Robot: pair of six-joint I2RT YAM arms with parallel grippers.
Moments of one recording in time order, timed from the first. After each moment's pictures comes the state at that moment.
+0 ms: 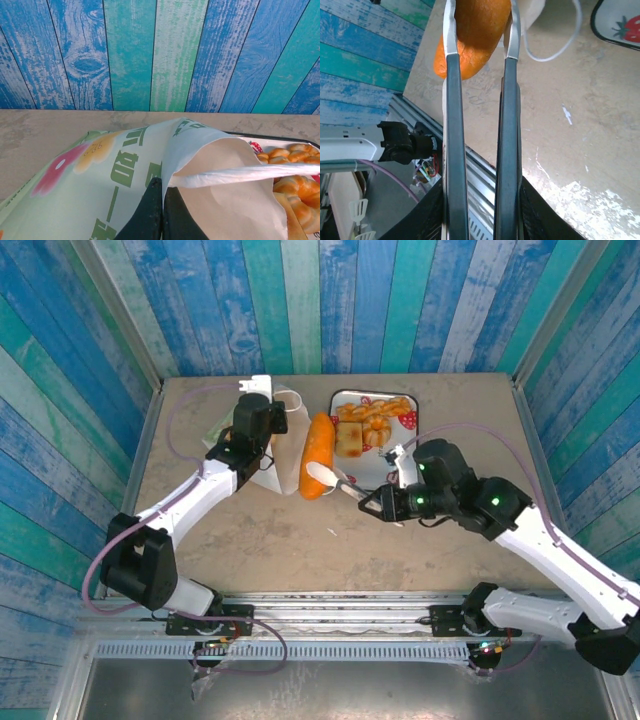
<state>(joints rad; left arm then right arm) -0.43 1.44 1.05 0.08 -0.32 -0.21 0.78 1.02 1.12 -0.82 -0.34 0.65</state>
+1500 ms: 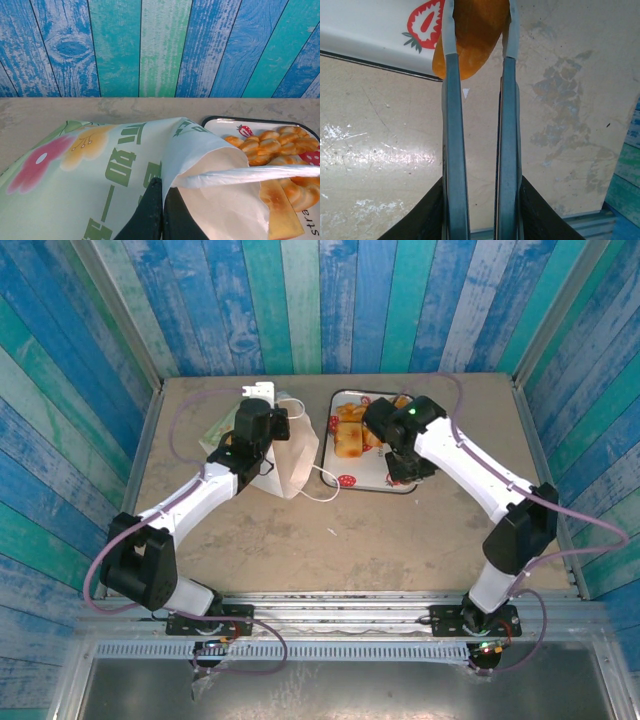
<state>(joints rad) -0.43 1.44 1.01 0.09 -0.26 -0.22 0.64 1.74 1.69 -1.53 0.39 0.50</state>
